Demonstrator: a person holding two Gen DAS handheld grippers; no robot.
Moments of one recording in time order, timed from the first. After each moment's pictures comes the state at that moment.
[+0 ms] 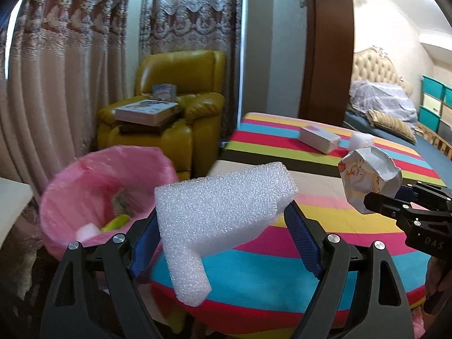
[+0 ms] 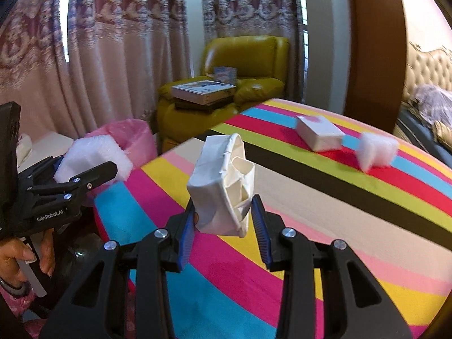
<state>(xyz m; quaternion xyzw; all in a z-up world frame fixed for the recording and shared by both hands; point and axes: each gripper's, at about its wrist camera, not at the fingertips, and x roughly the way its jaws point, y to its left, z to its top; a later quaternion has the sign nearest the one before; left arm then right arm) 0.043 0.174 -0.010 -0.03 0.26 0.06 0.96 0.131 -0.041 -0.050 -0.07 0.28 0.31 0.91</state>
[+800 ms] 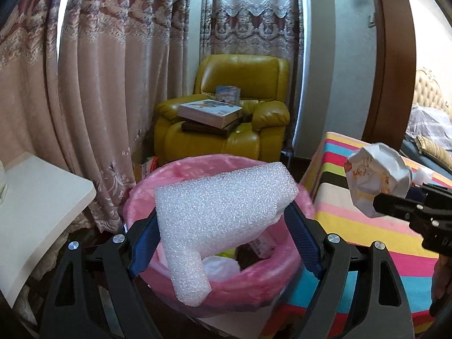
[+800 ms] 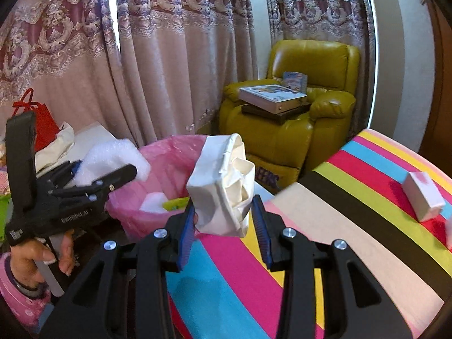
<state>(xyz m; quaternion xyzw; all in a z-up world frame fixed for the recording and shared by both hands) 0.030 0.311 0.004 -0.07 0.25 0.18 0.95 0.163 0.117 -0.024 -0.08 0.28 0.44 0.85</state>
